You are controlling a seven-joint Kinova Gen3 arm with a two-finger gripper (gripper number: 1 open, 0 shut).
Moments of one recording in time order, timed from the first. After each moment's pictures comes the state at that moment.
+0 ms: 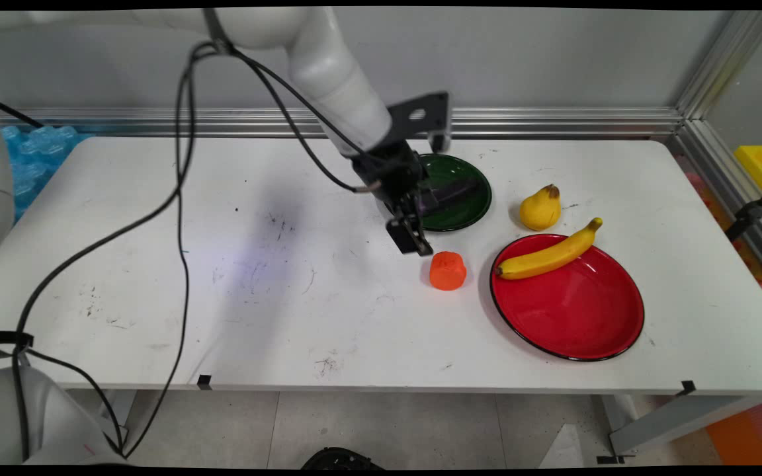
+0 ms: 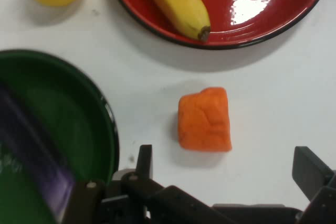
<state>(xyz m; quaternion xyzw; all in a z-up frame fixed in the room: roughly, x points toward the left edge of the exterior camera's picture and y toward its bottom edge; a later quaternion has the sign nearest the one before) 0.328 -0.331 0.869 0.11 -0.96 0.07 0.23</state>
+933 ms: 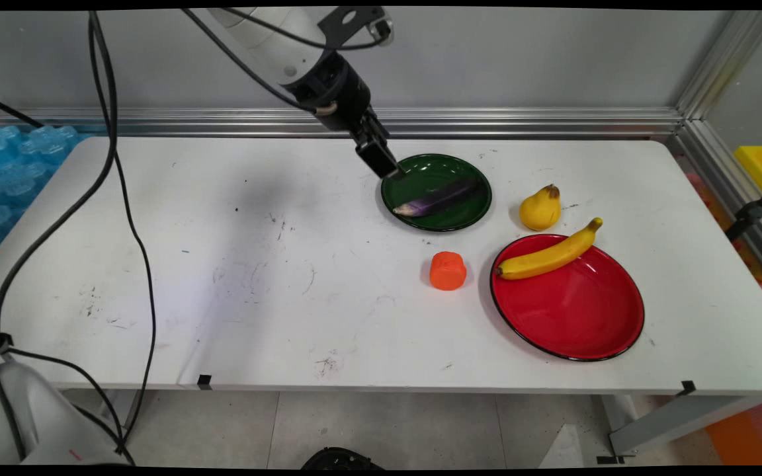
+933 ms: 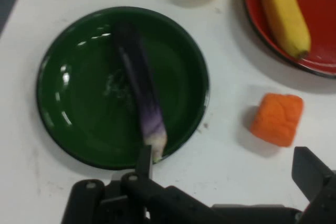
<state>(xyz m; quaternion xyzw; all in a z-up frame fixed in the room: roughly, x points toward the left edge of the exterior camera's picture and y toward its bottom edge) 0.405 -0.329 0.934 0.31 -0.91 0.10 0.26</state>
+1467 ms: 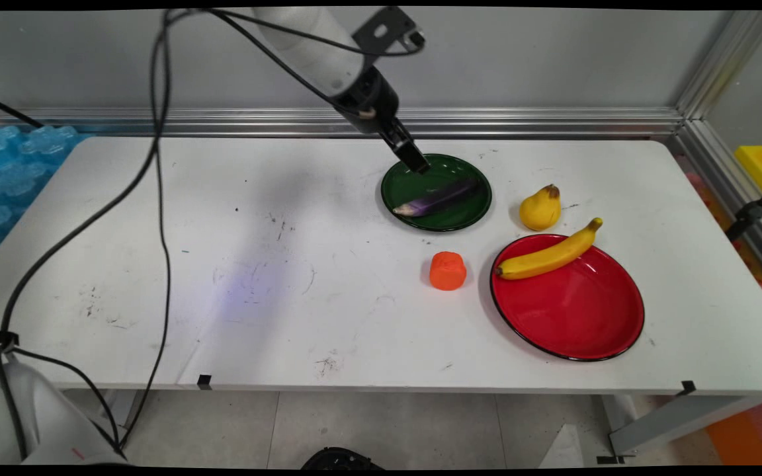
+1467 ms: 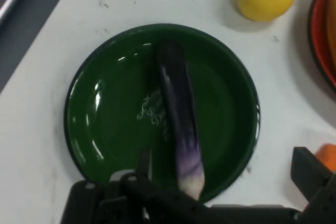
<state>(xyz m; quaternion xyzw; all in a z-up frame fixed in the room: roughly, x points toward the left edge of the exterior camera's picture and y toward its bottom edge) 0.378 -0.373 0.897 0.37 -0.88 0.13 0.26</state>
